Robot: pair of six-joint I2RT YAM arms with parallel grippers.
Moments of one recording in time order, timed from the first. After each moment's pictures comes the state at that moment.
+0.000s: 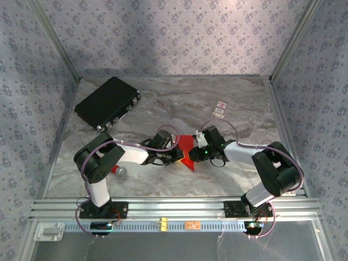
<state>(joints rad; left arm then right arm) -0.83 1.80 0.74 0.27 0.38 -1.14 0.54 1.52 0.62 -0.09 -0.41 0.30</state>
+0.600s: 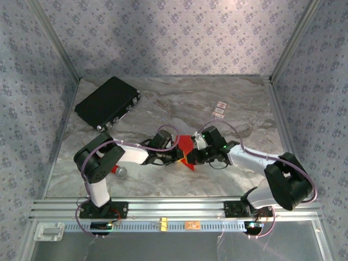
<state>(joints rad) -0.83 1.80 0.74 0.27 0.38 -1.14 0.62 1.40 0.63 -0.20 -0.56 0.46</state>
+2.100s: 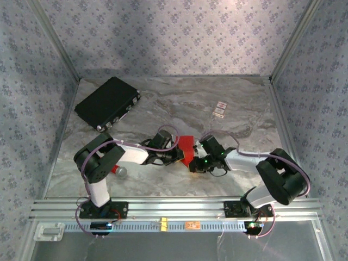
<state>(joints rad) -0.83 1.80 0.74 0.27 0.38 -1.13 0.65 1.44 0.51 -0.12 -0.50 0.57</state>
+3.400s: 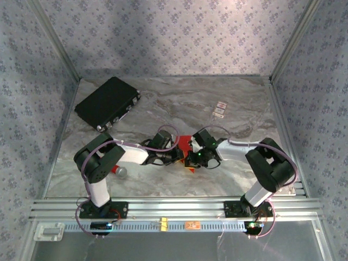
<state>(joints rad) -0.83 1.80 0.74 0.28 0.38 -1.13 0.65 1.60 0.69 -0.23 -0.52 0.65</state>
